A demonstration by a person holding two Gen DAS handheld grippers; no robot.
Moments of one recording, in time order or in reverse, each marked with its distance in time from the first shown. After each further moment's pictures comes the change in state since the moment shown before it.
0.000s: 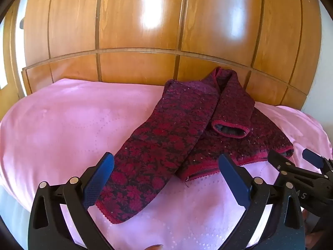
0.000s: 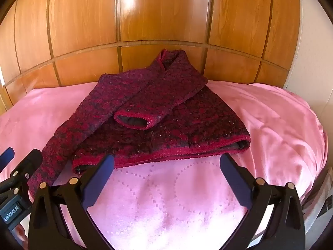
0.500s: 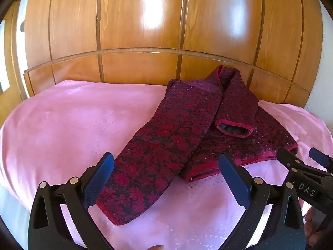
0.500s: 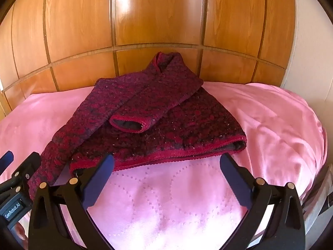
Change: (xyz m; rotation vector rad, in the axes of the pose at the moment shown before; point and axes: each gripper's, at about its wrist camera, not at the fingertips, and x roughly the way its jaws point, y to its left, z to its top) left arm 0.004 0.001 0.001 0.016 -0.001 0.024; right arm -0.002 -0.007 -0.001 0.032 -0.011 0.005
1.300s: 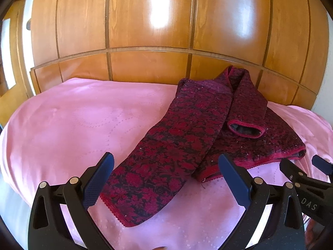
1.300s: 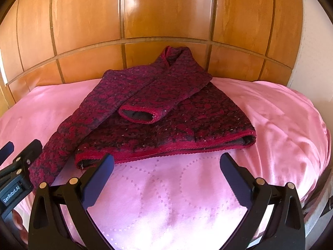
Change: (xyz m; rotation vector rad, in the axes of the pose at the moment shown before) left arm 0.004 0.014 -0.004 -0.019 0.001 0.046; right arm 0.005 0.015 -0.008 -0.033 0.037 0.033
